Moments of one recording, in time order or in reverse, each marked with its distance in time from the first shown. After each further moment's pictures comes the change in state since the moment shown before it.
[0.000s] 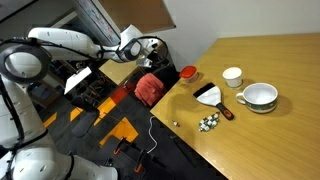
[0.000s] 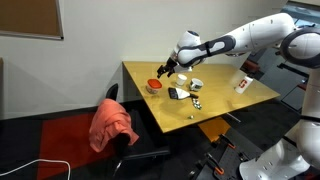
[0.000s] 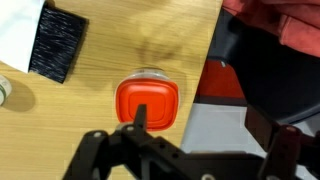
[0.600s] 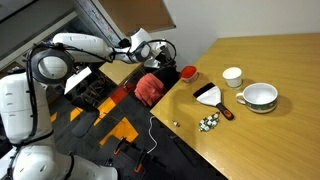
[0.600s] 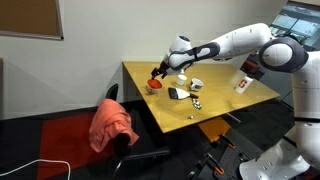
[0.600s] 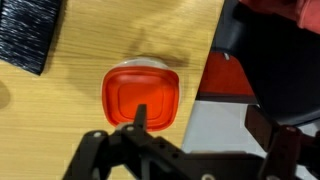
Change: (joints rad) arm -0.001 0.189 0.000 0.195 0.010 0.003 -0.005
